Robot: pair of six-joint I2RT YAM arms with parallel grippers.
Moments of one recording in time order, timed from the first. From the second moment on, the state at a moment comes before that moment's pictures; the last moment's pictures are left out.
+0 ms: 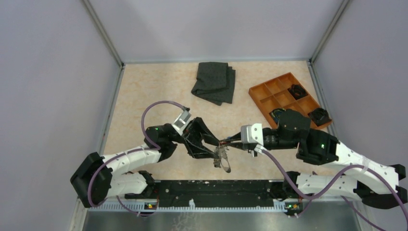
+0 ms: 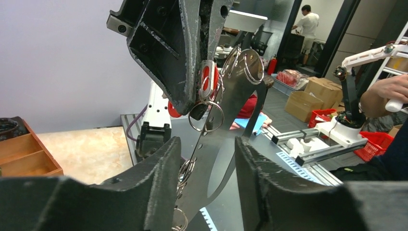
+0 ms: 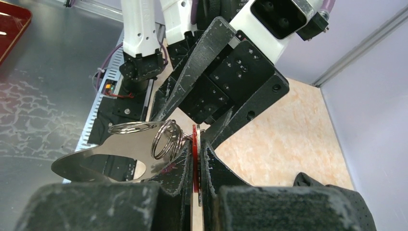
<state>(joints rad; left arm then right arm) -0.83 1.16 0.53 1.42 1.02 -0.89 1.20 0.84 1.15 -0.44 -0.35 -0.44</state>
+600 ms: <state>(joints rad) -0.83 1.22 0.57 1.46 1.06 -0.97 1.20 0.84 1.15 -0.44 -0.34 -0.45</state>
